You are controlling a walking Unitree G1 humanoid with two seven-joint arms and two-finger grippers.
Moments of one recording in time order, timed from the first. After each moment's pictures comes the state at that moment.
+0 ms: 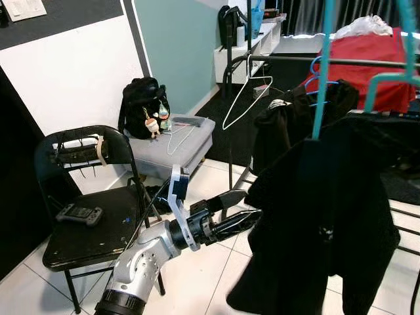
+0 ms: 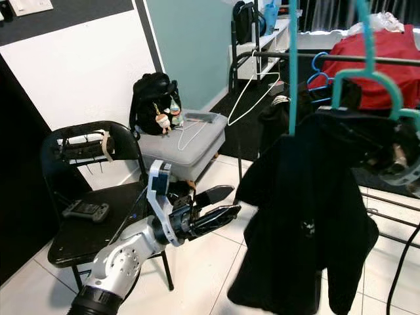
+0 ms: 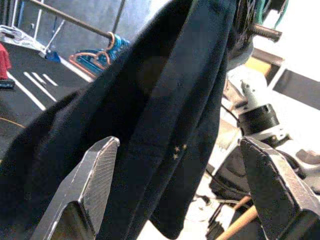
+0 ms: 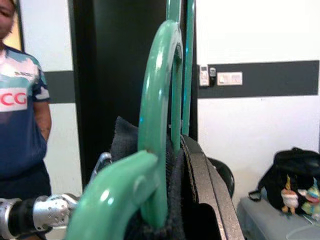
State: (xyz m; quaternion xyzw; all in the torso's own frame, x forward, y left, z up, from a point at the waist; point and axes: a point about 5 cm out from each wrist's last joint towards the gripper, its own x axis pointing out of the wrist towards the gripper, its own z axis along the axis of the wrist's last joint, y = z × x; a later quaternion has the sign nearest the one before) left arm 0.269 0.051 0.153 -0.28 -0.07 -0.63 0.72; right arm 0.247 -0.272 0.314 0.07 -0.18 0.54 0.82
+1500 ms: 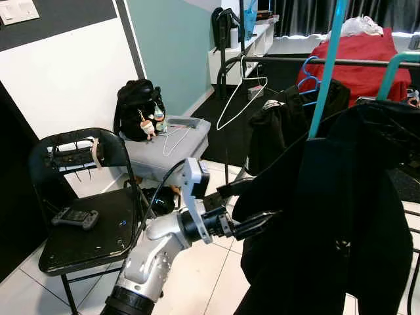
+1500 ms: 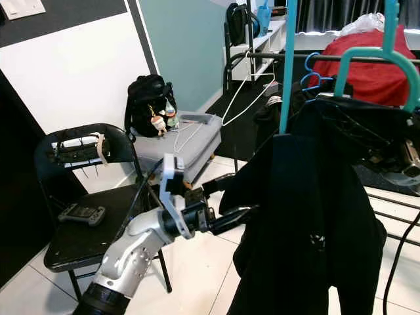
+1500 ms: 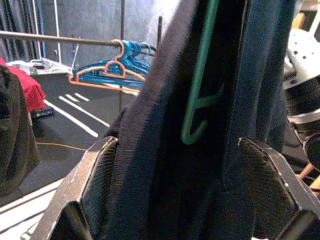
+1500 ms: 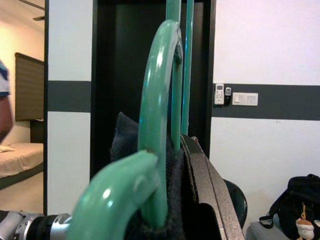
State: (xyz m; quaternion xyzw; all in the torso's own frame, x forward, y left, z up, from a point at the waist) left arm 0.268 0.028 0.177 -0.17 -0.15 -0.60 0.77; right arm 0.230 -0.250 0.333 0.07 -0.21 0.56 0.80
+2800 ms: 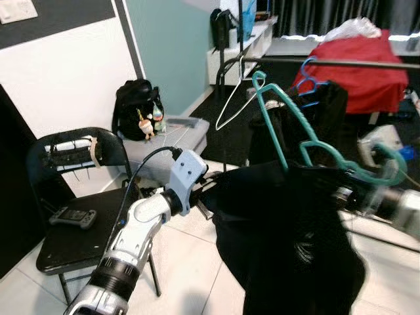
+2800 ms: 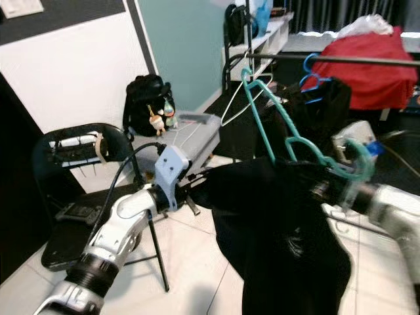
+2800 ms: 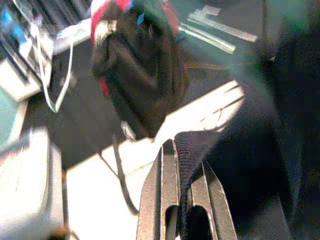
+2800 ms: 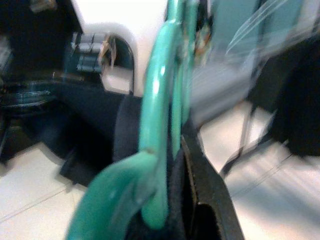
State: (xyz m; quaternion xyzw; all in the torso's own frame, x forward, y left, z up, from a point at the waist) left arm 0.325 0.076 0.138 0.11 -0.07 -0.36 0.93; right arm 0.287 -0.206 0.147 0.02 0.13 0.30 0.94
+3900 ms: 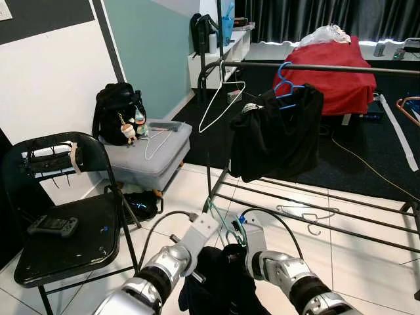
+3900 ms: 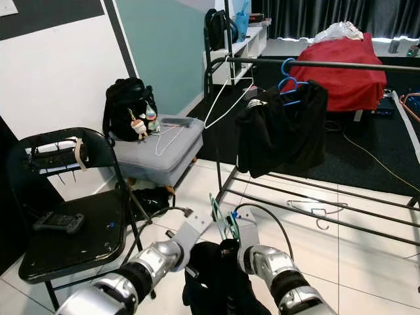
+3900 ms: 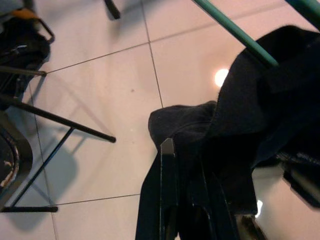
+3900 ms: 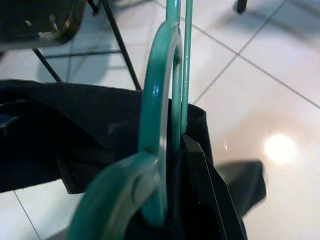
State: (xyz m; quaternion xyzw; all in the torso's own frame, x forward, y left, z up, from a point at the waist) left arm 0.314 0.060 0.018 0.16 0.34 -0.22 0.90; right arm 0.305 -0.126 0.008 0.04 0.40 0.21 0.89
